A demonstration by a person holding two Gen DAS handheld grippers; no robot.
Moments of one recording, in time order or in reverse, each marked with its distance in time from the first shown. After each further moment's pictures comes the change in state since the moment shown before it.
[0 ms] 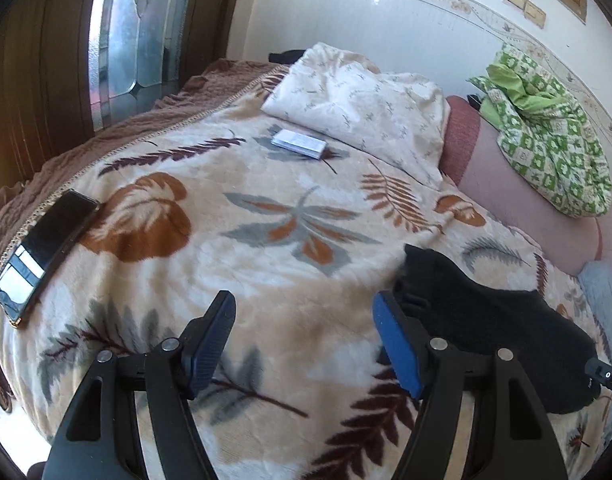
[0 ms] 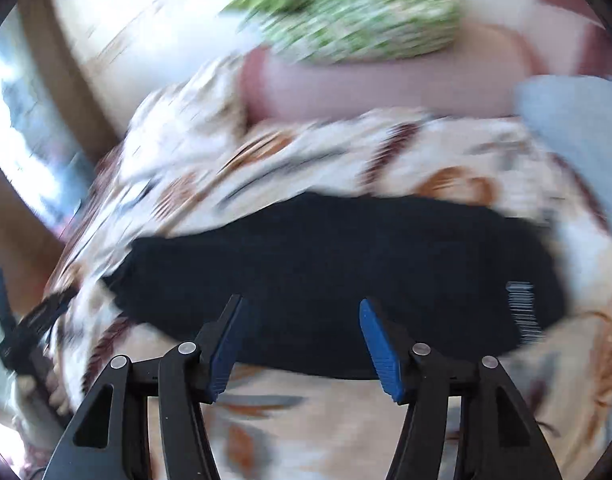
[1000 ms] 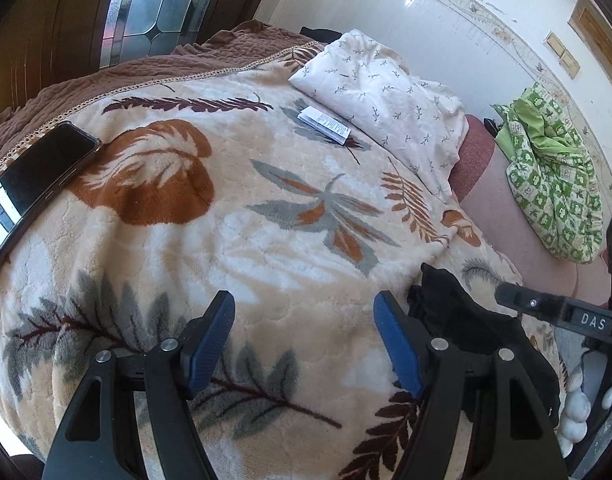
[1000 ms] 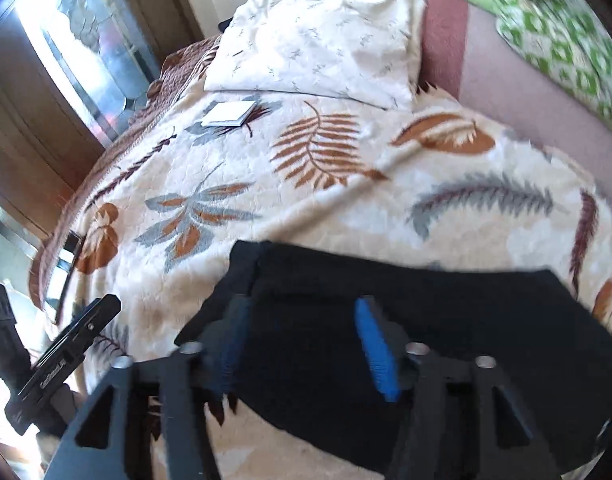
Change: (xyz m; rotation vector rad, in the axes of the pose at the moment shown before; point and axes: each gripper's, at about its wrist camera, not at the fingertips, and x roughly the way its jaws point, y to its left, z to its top) left arm 0.027 0.049 0.000 -0.188 0.094 -0.125; right arm 0.124 0.175 0.082 -0.325 0.182 -0.008
